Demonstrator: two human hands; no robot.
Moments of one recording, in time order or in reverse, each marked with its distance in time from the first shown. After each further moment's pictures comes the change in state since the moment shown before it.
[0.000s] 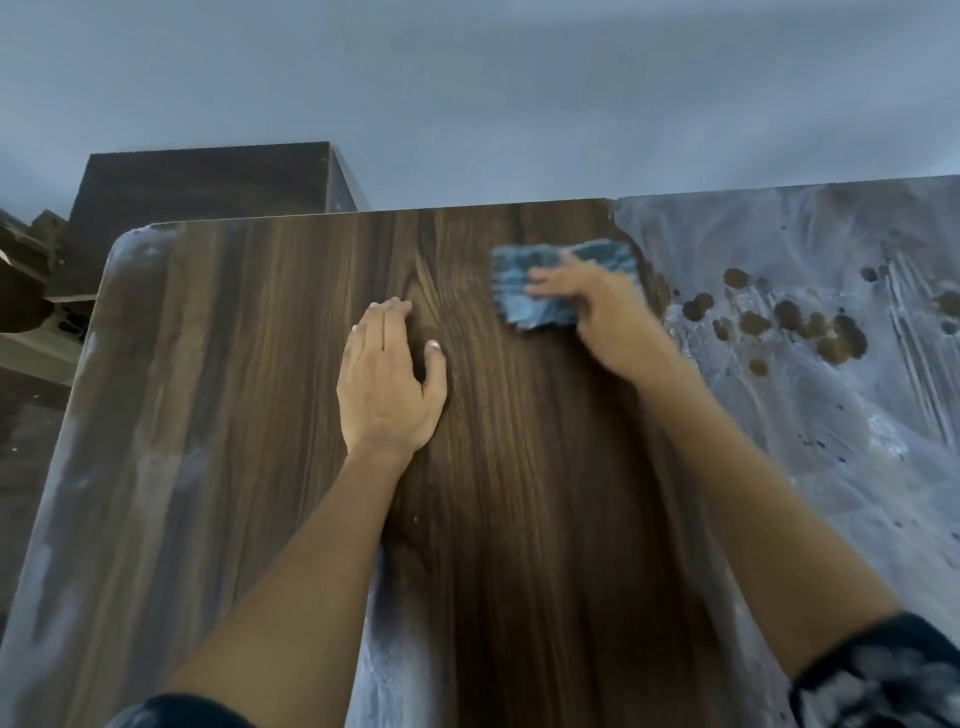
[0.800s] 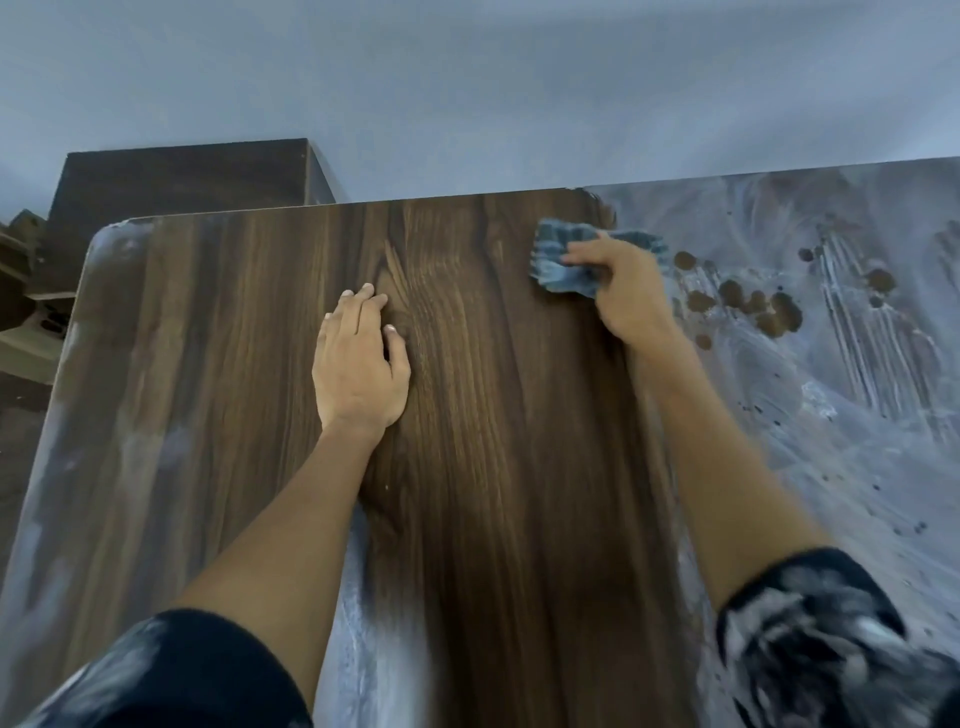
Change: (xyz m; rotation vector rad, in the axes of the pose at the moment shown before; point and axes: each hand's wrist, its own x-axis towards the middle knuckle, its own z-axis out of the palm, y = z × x) left_hand -0.004 0.003 -0.001 0.055 -0.025 -0.005; right_hand -0.020 0.014 -0.037 0.011 0.160 0.209
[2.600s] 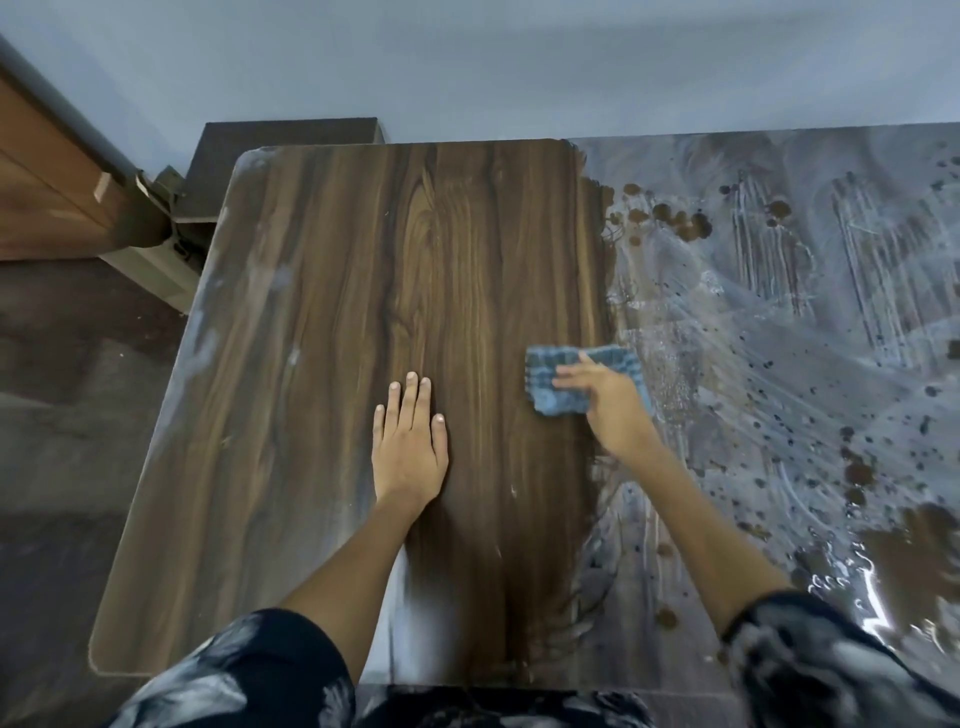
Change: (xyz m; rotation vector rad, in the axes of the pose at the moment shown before) left_hand -0.292 0.049 -0.033 0.159 -0.193 -0.136; right_hand -0.286 0.009 -0.035 0.150 -0.289 -0.094
